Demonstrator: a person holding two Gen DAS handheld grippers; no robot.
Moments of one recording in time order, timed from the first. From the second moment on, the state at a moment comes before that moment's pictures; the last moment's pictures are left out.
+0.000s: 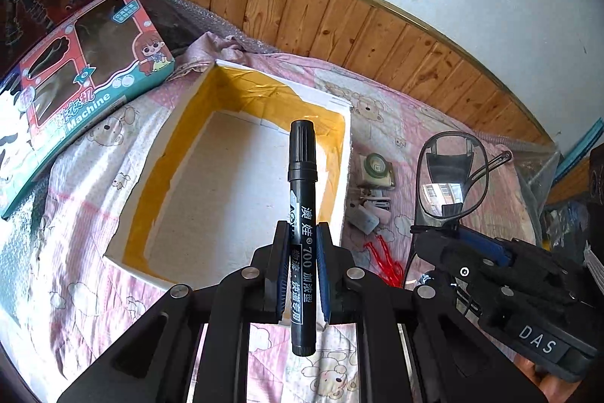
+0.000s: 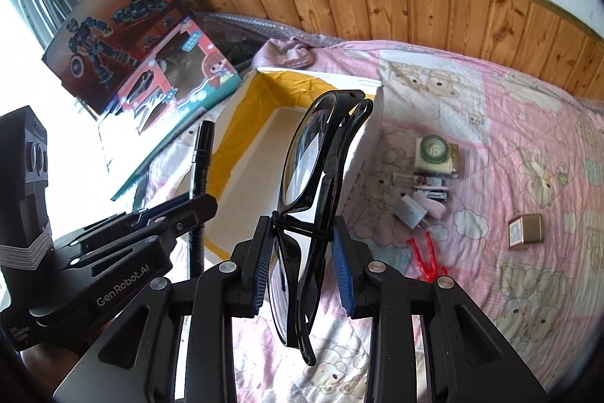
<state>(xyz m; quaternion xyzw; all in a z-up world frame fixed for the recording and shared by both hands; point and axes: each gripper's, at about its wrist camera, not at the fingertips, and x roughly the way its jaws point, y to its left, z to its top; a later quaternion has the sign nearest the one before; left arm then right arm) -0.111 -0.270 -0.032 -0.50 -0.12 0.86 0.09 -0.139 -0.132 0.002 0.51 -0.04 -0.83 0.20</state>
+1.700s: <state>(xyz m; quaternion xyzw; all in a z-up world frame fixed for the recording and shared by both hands) -0.214 -0.298 -0.111 -0.57 -0.11 0.81 0.04 -0.262 -0.186 -0.079 0.57 -0.02 -0.79 0.23</state>
